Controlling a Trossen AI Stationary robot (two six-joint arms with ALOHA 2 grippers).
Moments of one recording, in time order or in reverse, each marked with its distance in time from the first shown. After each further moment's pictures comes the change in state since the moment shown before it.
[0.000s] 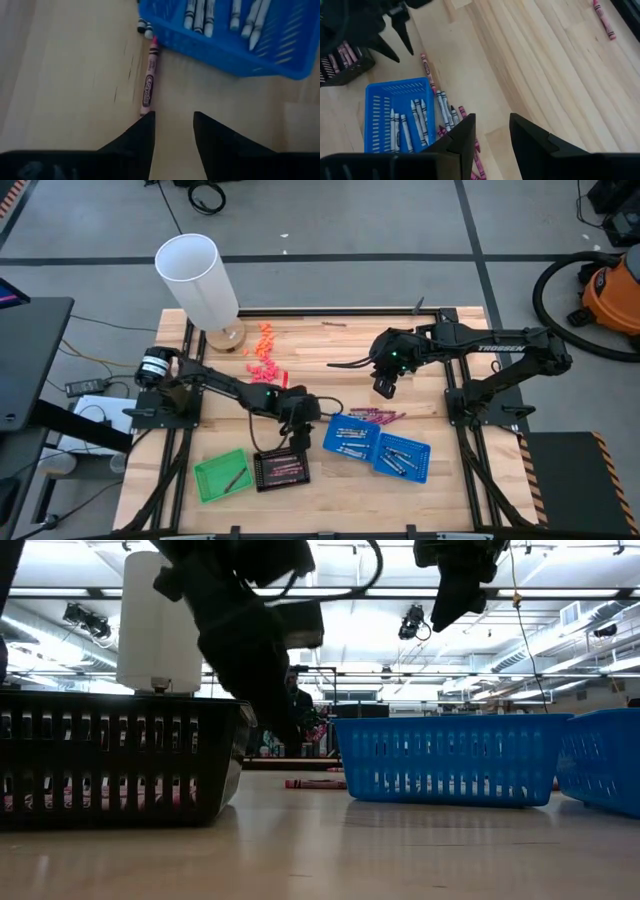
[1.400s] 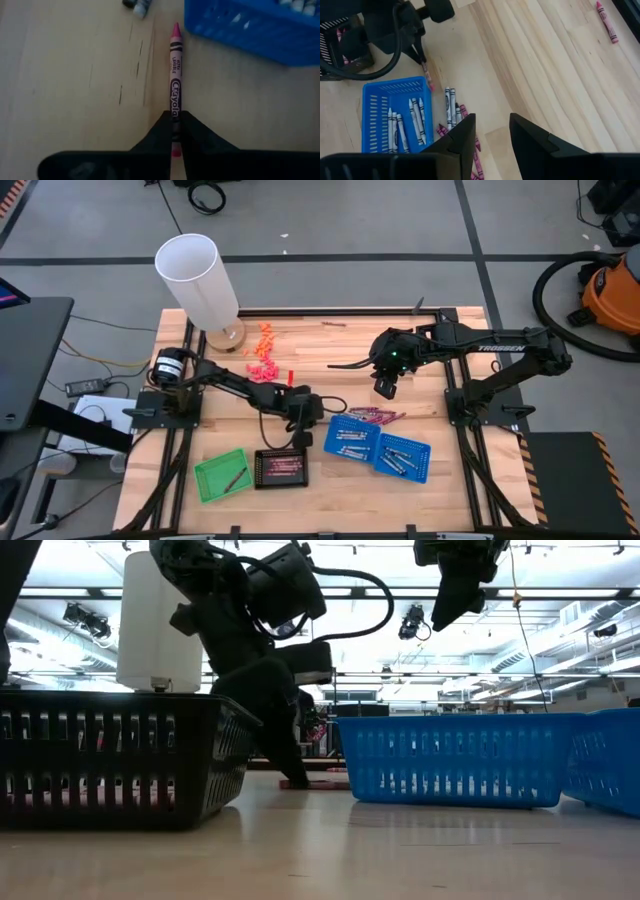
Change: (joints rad) left arm 0.046 0.098 -0.011 0.066 0.048 0.055; right arm 0.000 0.000 0.000 0.000 -0.008 -0.028
